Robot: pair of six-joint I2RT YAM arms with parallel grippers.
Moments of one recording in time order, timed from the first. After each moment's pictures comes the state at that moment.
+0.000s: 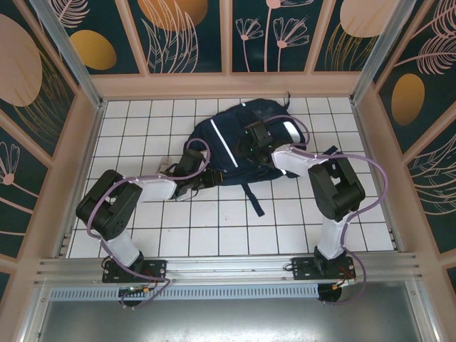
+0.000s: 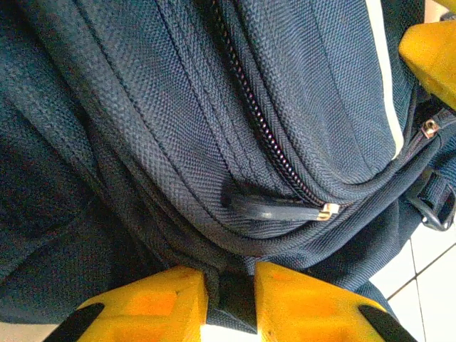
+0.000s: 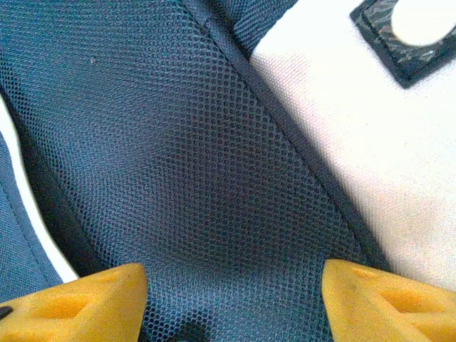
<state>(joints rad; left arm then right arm) -0.59 1.72 0.77 0.17 0.28 -0.72 0.57 1.86 1.19 -0.20 0.03 0.80</state>
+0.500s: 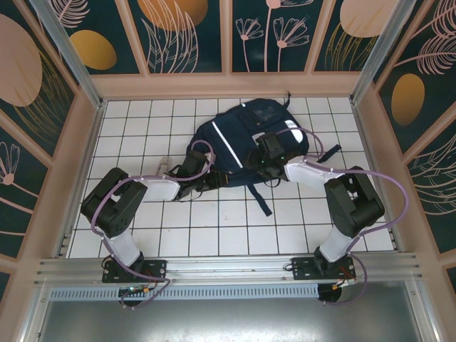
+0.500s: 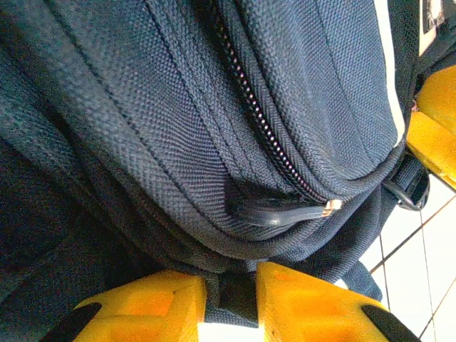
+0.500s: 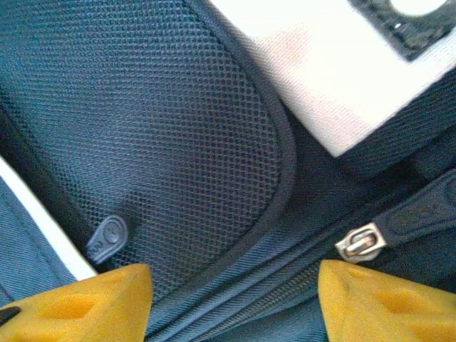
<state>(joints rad) -0.62 1.76 0.77 0.23 0.33 -0.77 0.55 1.67 0.98 -0.22 -0.04 0.86</state>
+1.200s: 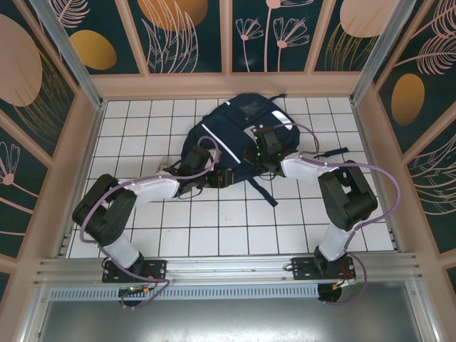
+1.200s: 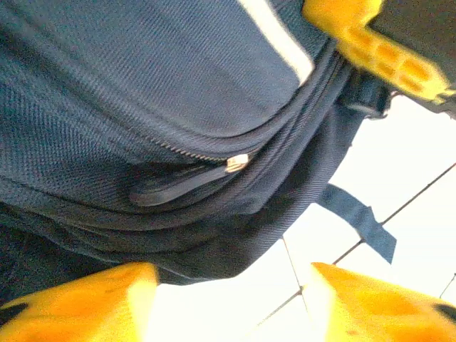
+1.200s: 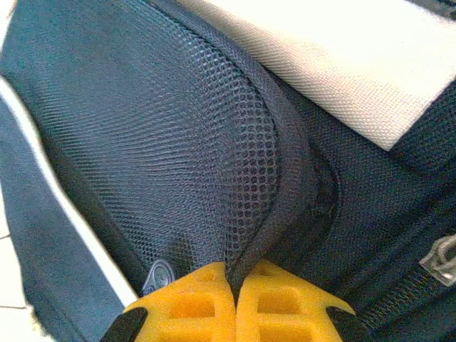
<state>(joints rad) -0.65 1.64 0.87 0.00 0.28 -0.55 0.54 1.73 1.04 -0.08 -0.10 0.90</state>
